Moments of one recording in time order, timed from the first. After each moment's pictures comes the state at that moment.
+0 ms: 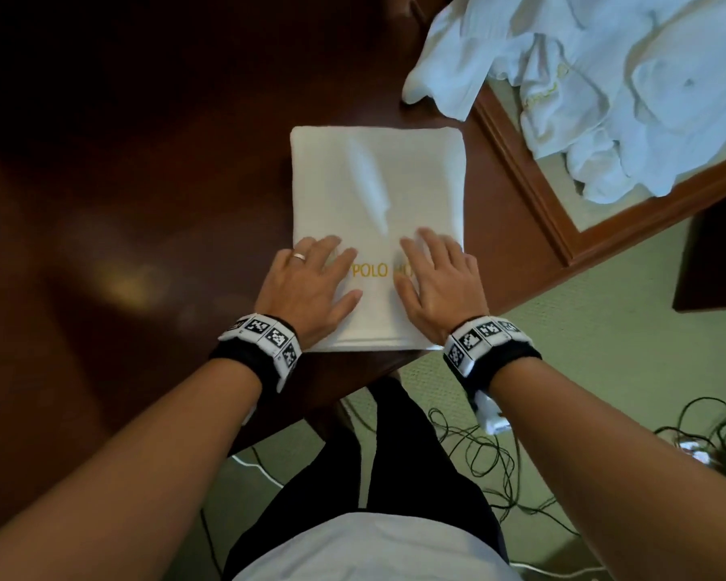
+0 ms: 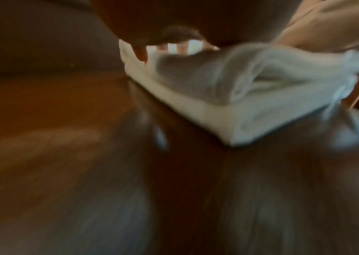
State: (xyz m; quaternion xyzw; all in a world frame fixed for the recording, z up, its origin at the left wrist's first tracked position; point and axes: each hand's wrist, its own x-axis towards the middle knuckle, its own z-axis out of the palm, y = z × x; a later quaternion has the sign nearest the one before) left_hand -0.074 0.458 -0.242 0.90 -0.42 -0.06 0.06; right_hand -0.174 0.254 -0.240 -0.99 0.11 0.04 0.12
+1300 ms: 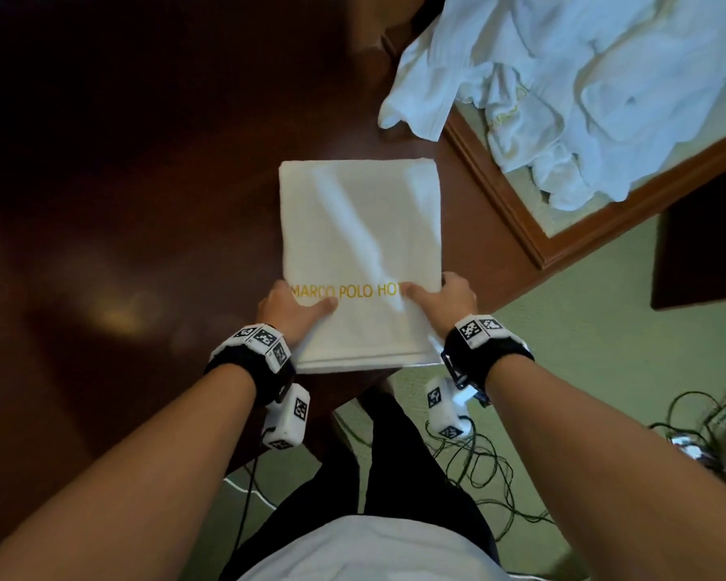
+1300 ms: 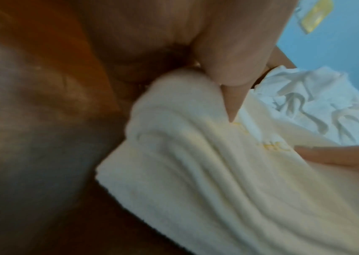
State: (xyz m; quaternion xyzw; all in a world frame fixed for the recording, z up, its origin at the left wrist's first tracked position) left_hand -0.070 0.452 -0.243 0.90 0.02 -0.32 0.28; right_hand -0.178 0.237 -0.236 -0.76 0.47 0.09 0.43
